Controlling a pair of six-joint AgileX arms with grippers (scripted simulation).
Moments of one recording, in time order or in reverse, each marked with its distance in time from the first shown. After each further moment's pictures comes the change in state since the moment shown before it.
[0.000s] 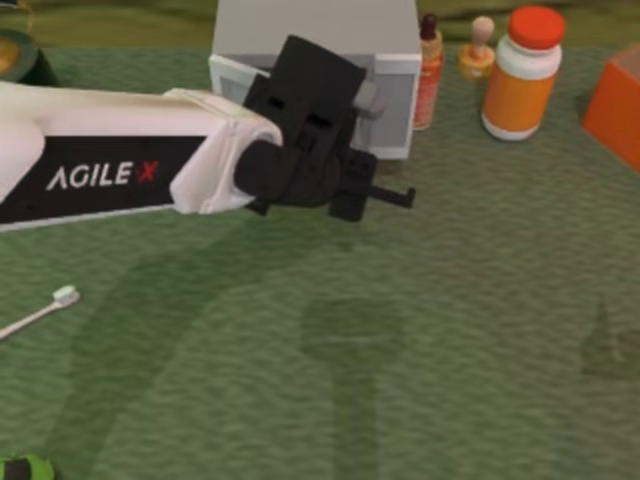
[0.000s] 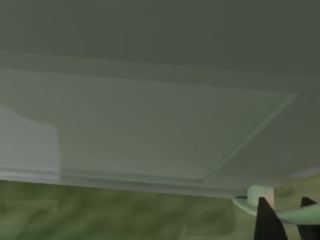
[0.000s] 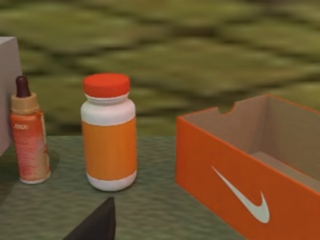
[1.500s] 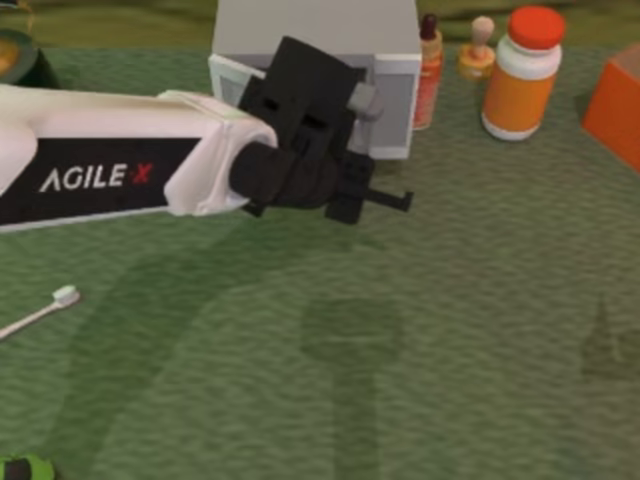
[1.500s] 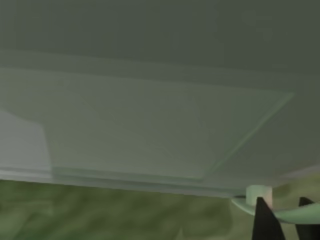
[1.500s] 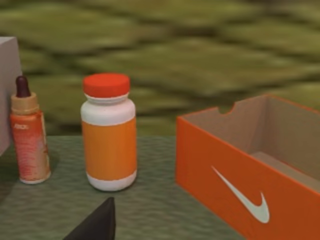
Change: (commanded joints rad) left arm 0.001 -0.010 -0.013 0.006 0.019 0.014; right arm 0.000 0.000 0.000 0.000 0.000 0.000
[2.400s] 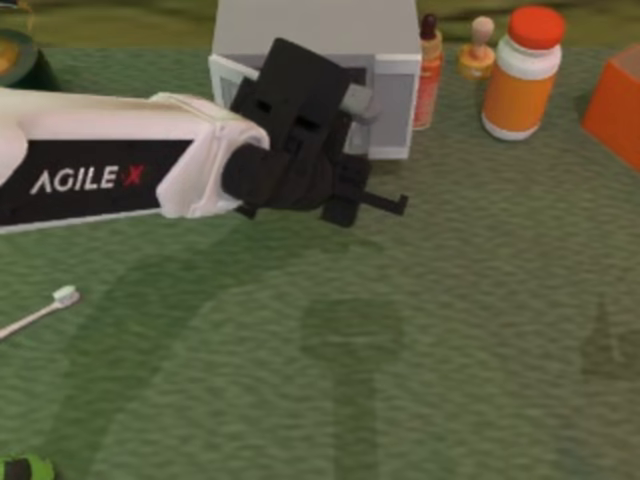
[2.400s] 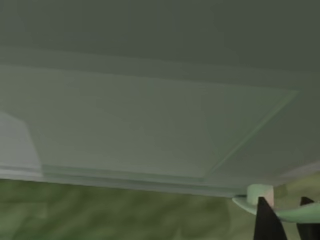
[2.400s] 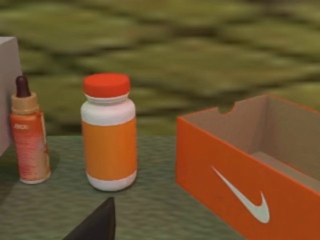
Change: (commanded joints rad) left arm 0.012 -0.013 -0.021 0.009 0.015 0.026; right arm 0.000 0.000 0.000 0.000 0.000 0.000
